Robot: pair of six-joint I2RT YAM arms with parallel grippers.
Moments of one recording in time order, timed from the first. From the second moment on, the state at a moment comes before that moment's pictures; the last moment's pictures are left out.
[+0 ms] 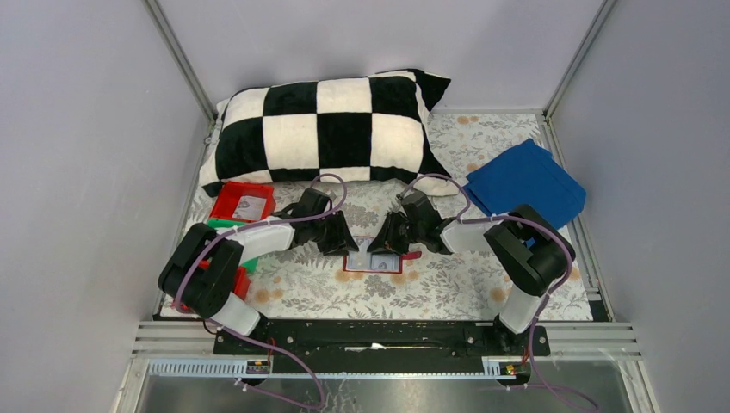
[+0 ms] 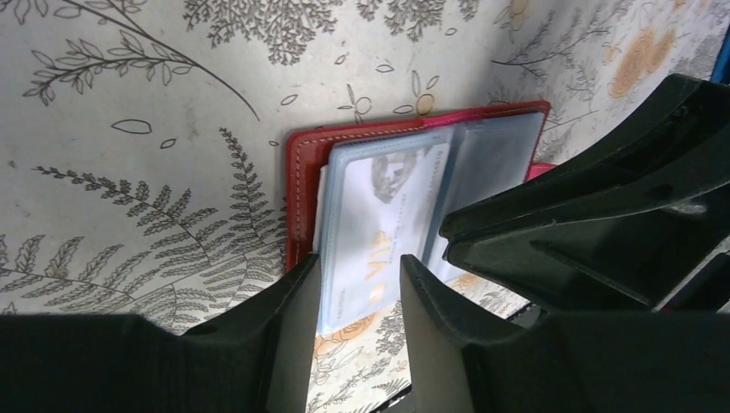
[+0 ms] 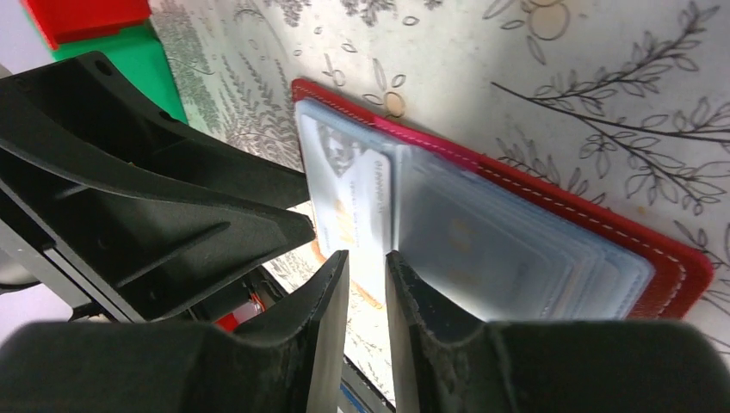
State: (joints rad) left arm -0.52 1.52 0.70 -0.15 0.37 -0.79; right arm 0.69 1.74 0.74 0.24 -0.44 1.03
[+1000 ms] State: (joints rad) left arm -0.51 1.61 0.73 -0.14 0.37 -0.81; right arm 0.68 1.76 0.61 0.48 -0.41 1.17
